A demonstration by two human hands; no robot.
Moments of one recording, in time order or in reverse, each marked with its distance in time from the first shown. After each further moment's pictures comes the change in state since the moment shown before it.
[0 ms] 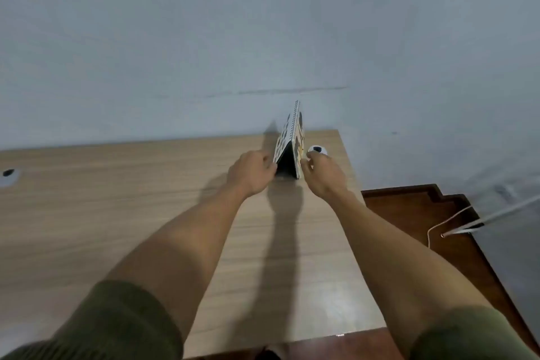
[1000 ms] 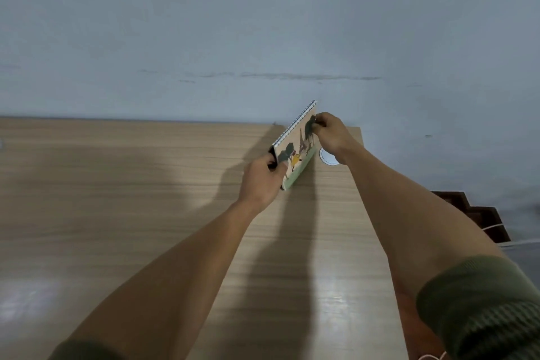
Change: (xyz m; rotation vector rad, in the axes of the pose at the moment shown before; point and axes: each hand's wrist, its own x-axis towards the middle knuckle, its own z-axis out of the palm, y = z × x) left_hand 0.064 -0.008 0.087 -0.609 0.124 -0.196; right_hand 0.168 0.028 0.013 0.501 -0.235 0.099
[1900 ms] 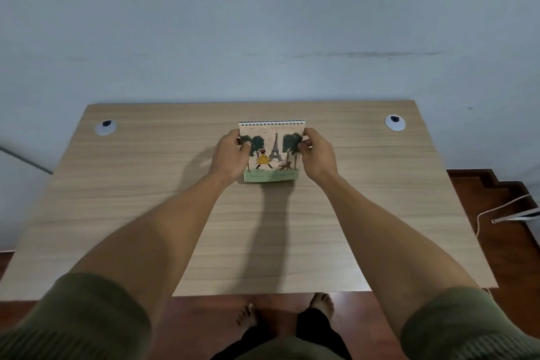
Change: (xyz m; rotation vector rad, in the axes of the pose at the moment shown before) left_hand -0.075 -0.104 -0.309 0.229 0.090 0.094; right_hand -0.198 -0.080 0.267 -0.080 0.197 -0.177
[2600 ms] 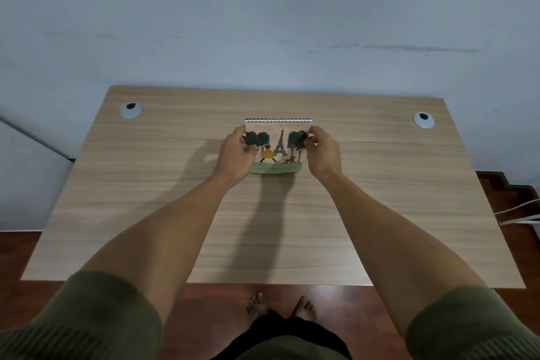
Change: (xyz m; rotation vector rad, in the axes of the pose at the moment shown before) left_hand -0.010 -0.066 -0.055 -0.163 -0.017 0.006; right_hand -0.021 -0.044 0.074 0.006 0.023 0.047
